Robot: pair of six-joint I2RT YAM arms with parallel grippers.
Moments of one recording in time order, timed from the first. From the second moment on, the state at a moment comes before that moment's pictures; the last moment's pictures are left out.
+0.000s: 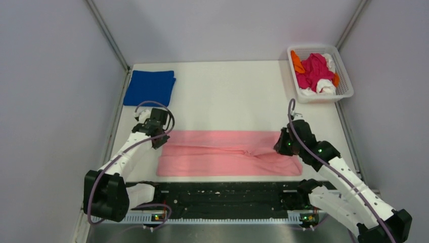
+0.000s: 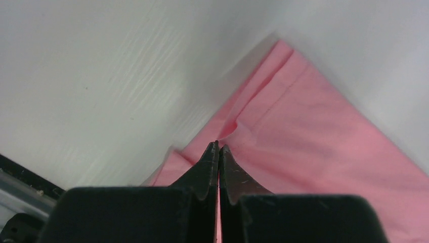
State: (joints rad) left arm -0.20 1.18 0.77 -0.70 -0.40 -0.81; right arm 0.50 0.77 0.68 -0.72 0.11 0.57
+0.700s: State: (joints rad) left arm -0.21 1.12 0.83 -0.71 -0.23 -0.81; right arm 0.56 0.80 0.62 -0.73 -0.02 0.69
